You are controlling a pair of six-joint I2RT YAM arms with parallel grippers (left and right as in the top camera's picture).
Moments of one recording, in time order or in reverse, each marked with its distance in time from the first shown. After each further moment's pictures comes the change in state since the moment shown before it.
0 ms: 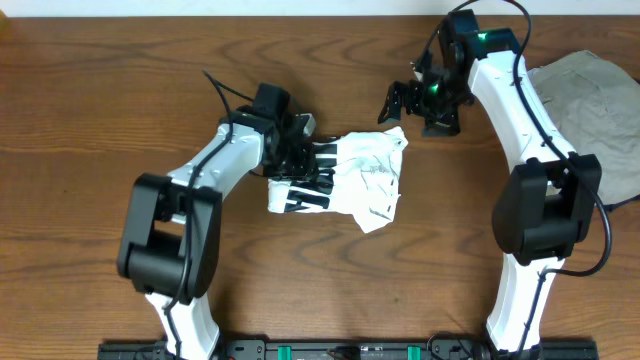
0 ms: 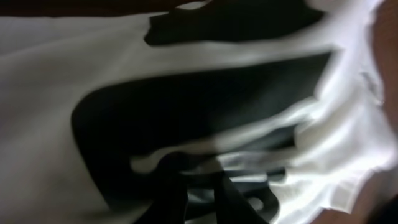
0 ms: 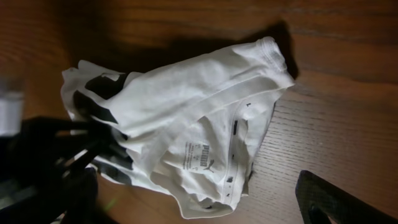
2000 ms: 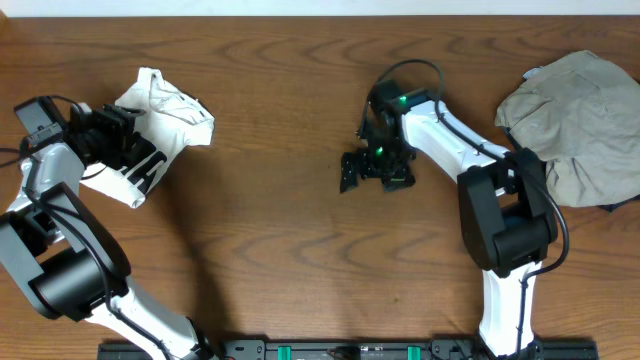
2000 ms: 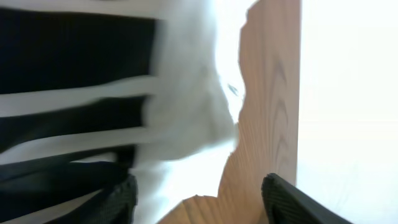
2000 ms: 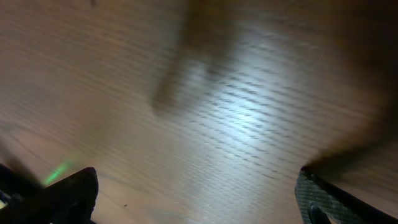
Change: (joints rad) left arm 0.860 -0.010 0.029 0.286 0.227 -0.498; right arm 0.245 -0.004 -0.385 0.231 0.032 -0.008
